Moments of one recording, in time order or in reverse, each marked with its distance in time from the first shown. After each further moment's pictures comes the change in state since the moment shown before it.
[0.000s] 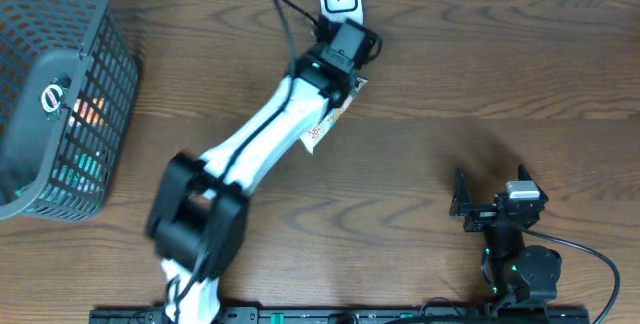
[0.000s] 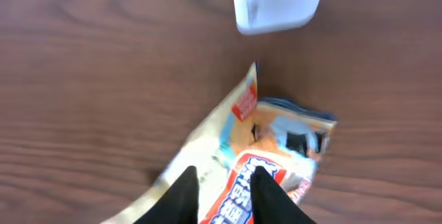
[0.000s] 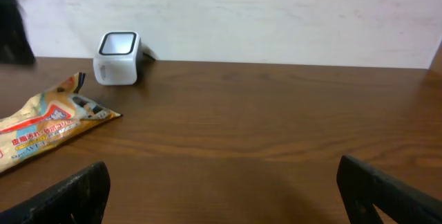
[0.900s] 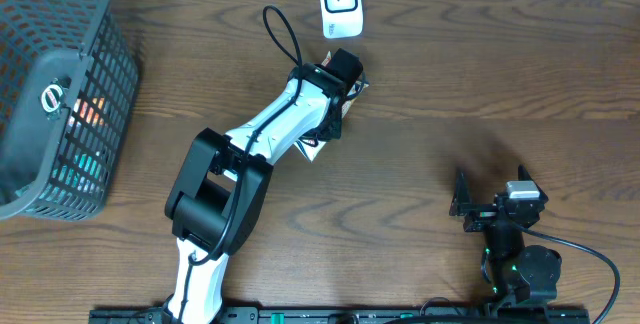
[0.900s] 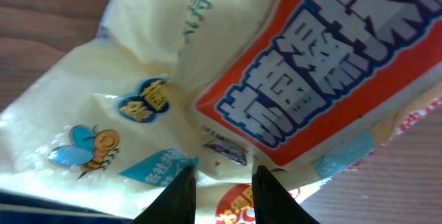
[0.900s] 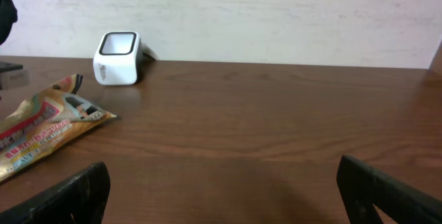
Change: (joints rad) left arm 0.025 0.144 -0.052 -0.303 0.240 -0.087; right arm 0.000 0.000 0.000 0.000 0.000 0.000
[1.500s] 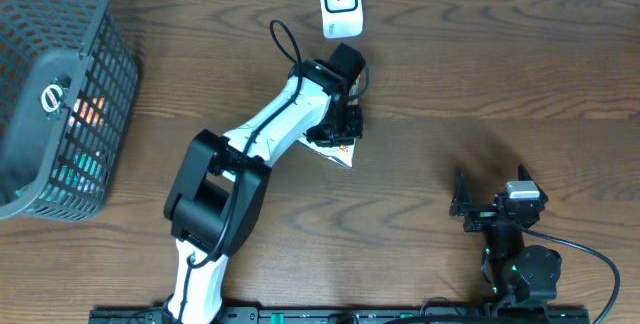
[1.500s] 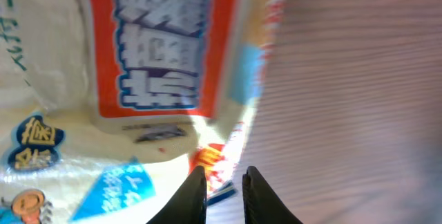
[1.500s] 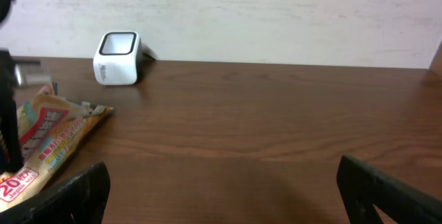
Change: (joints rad) left arm 0.000 -0.021 0.033 0.023 0.426 -0.057; right arm 0.000 0.000 0.000 0.000 0.000 0.000
